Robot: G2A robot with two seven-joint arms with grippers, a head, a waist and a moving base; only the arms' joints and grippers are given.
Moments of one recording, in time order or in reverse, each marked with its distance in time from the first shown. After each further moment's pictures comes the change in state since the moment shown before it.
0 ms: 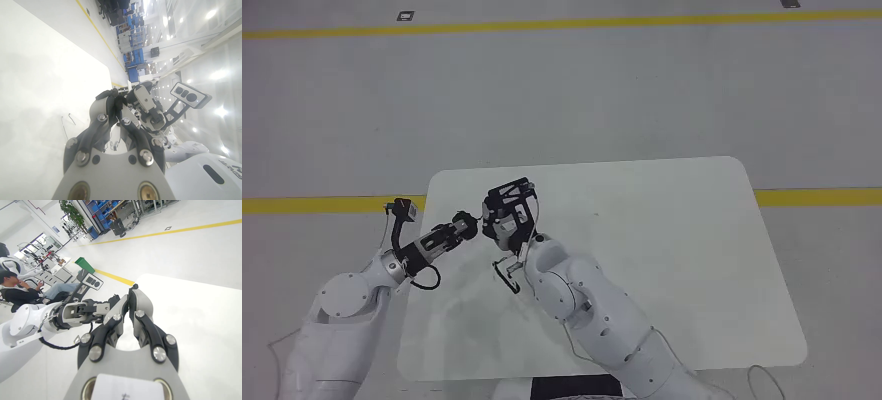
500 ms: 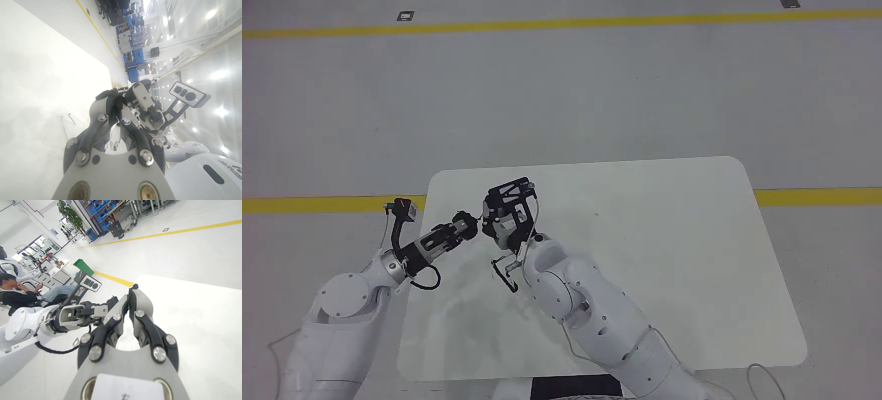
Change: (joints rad) left arm 0.000 0.000 0.000 0.000 0.000 0.000 0.000; right arm 0.009 -0.002 -0.009 0.017 0.004 0.025 -0.024
